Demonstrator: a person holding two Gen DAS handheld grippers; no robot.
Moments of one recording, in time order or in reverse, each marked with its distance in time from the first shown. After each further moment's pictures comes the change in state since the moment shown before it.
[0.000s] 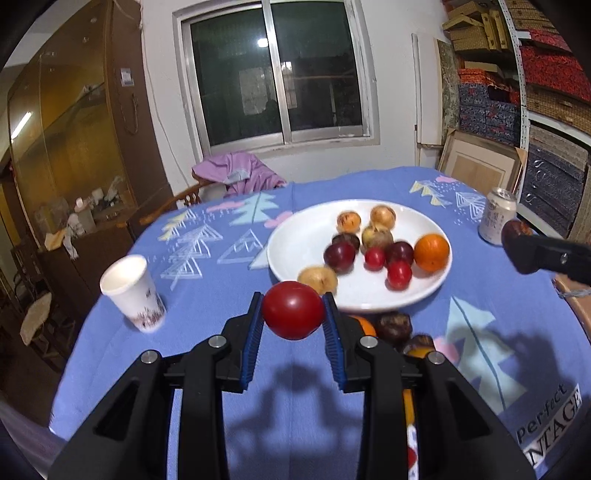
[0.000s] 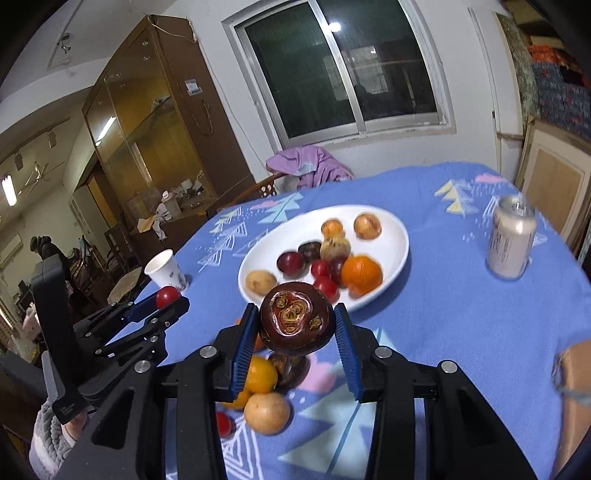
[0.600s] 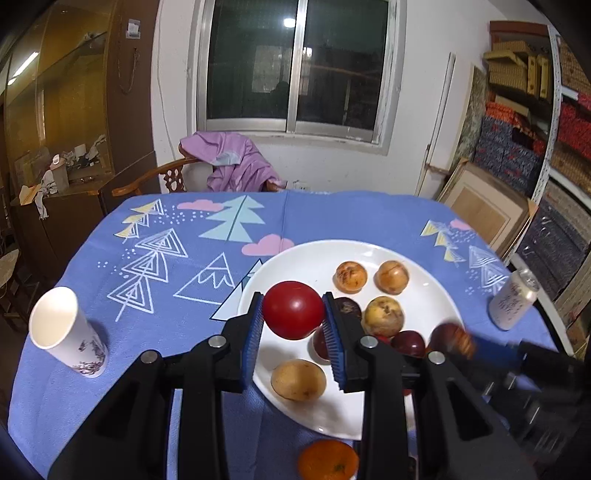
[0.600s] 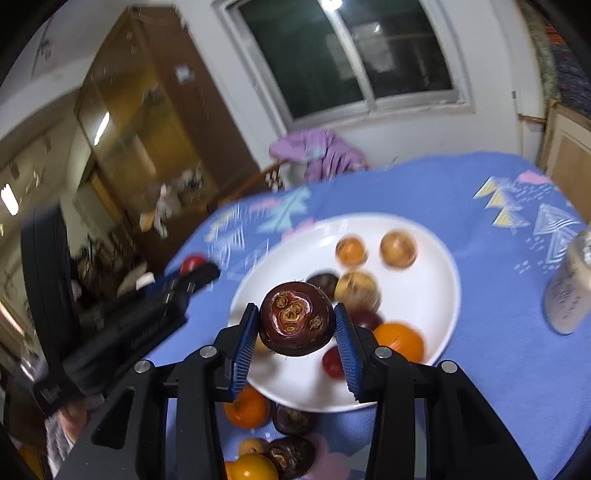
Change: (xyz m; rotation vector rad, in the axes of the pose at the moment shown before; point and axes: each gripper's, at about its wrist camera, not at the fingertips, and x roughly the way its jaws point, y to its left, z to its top) left arm 0.117 0.018 0.078 -0.201 0.098 -0.105; right arm 0.128 0.000 0.037 0.015 0.175 0.073
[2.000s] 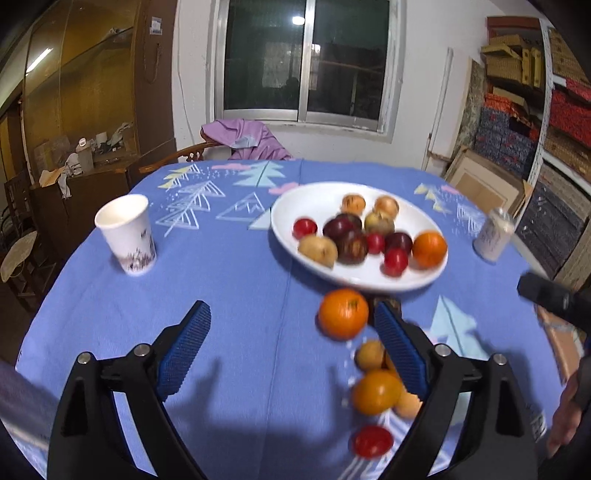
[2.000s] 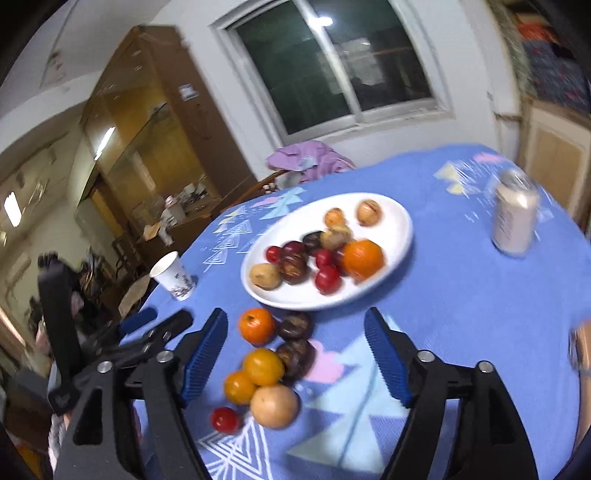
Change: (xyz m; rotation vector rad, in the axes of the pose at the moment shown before) left arm -0.110 0.009 -0.119 0.007 -0.003 0.042; right arm -0.113 -0.024 -0.091 0.183 -0.142 -0.013
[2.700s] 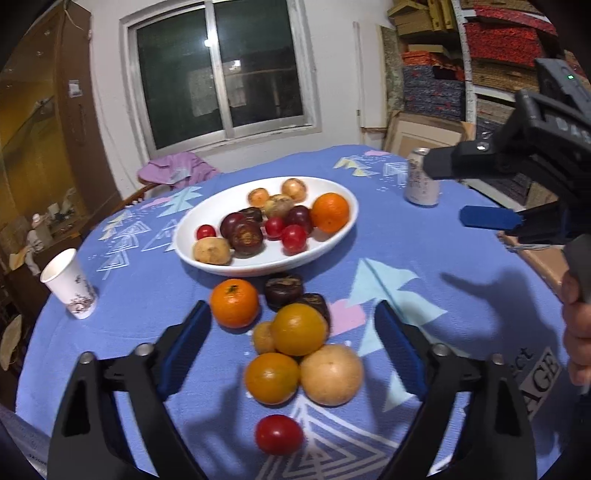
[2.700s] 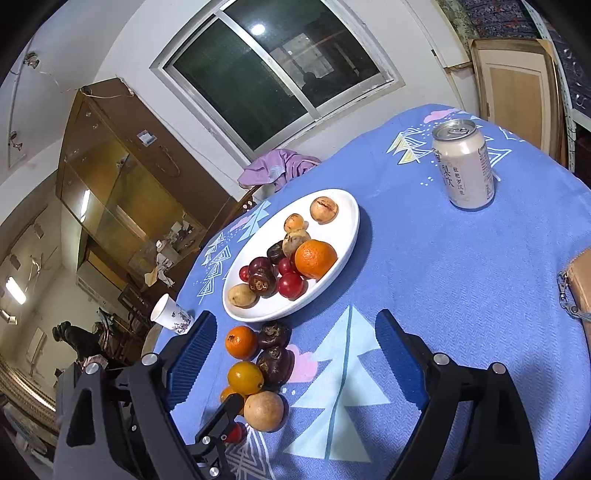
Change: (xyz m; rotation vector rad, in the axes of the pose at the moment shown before) left arm -0.003 -0.093 -0.033 0.301 -0.049 -0.136; right arm -0.008 -0.036 0.003 0.177 -0.023 0.026
